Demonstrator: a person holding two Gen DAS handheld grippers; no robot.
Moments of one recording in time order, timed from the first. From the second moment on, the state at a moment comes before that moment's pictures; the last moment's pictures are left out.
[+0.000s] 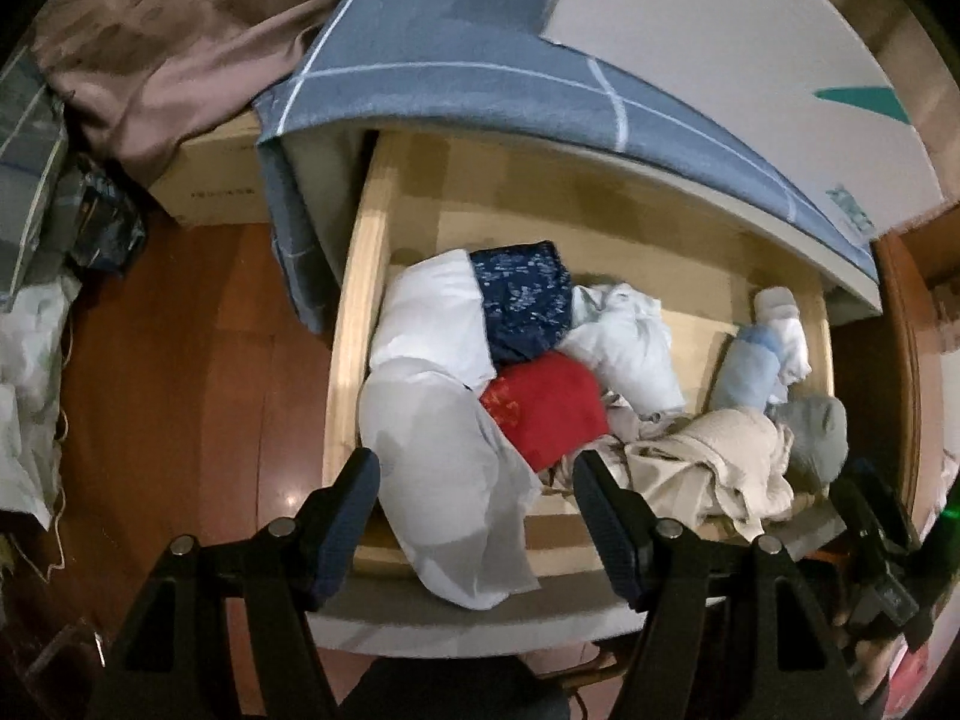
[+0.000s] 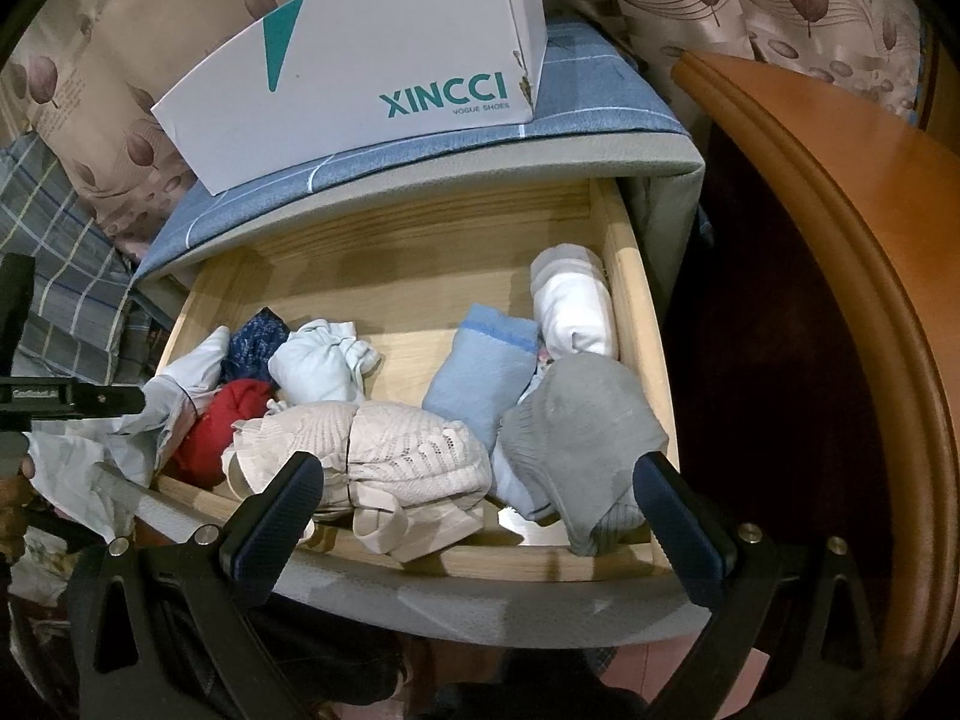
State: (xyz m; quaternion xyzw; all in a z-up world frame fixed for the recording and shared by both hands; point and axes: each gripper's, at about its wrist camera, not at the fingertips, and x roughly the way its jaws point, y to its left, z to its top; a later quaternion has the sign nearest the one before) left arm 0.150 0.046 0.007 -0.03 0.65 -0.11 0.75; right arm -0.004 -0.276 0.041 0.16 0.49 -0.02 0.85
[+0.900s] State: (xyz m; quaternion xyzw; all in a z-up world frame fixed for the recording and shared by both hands) left arm 0.169 0.040 -0.029 -0.04 0.66 -0.06 0.75; right arm -0.003 -0.276 0.038 0.16 0.50 -0.02 0.85
